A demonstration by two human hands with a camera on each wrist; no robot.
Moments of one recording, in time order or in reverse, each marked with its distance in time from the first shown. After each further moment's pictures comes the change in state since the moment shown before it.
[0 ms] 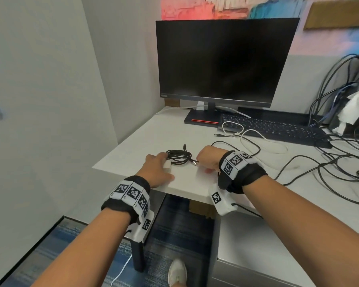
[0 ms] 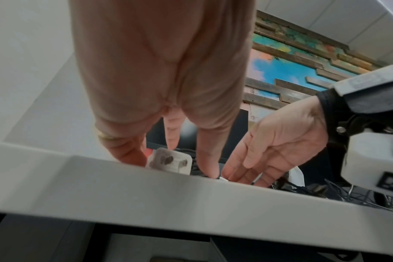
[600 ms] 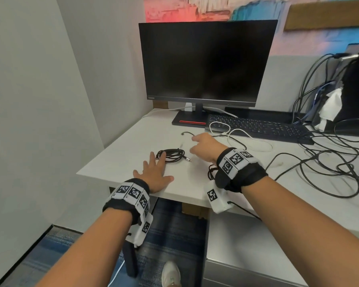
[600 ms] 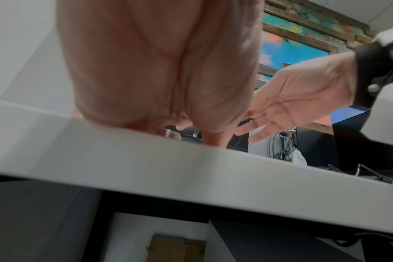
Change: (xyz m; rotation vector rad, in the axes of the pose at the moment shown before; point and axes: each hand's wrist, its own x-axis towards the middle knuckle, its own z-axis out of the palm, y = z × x) left_hand 0.012 0.020 0.028 0.361 -0.135 0.002; right_hand -0.009 0.008 -0.033 -0.085 0.147 -0.186
